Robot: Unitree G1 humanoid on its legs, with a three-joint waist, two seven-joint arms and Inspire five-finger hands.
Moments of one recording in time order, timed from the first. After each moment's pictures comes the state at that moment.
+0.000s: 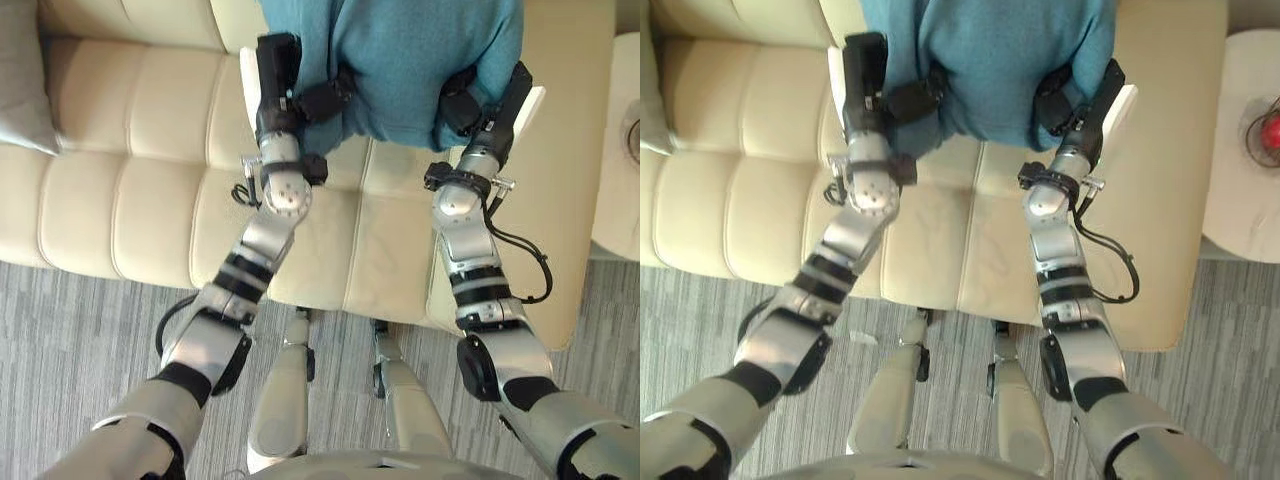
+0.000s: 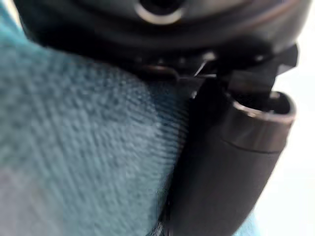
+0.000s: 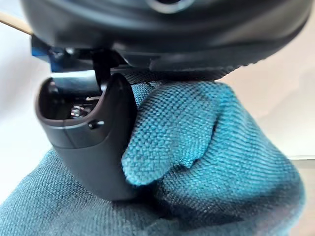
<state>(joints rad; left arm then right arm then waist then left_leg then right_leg) -0.96 0.19 -0.26 0.50 -0.08 -0.03 0.62 -0.88 -0.12 -0.06 0.57 -0.12 -0.01 -0.68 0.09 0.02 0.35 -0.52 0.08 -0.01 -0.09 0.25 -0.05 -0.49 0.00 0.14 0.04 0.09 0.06</state>
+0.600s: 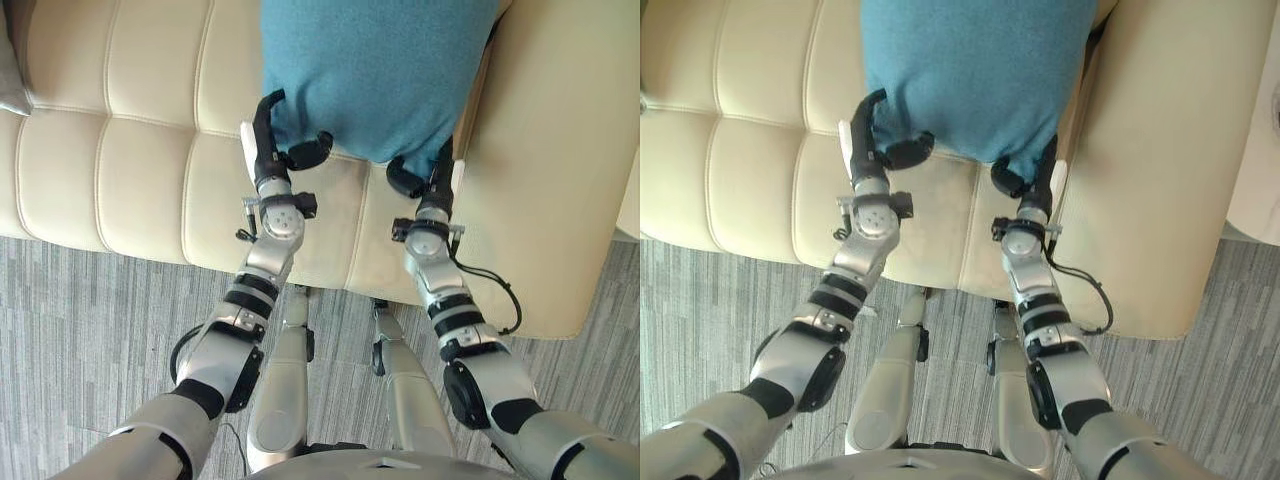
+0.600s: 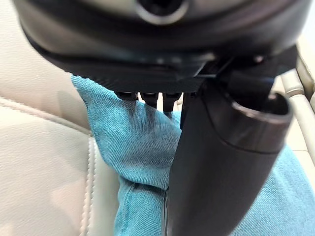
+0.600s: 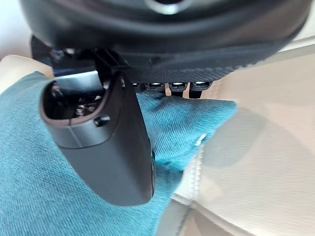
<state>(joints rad) -0.73 0.07 -0.17 0.59 -0.07 -0.08 0.54 -0.57 -0.02 0.02 0.58 -0.06 0.00 -0.51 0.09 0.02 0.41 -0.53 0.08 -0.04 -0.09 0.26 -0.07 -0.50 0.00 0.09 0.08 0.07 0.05</state>
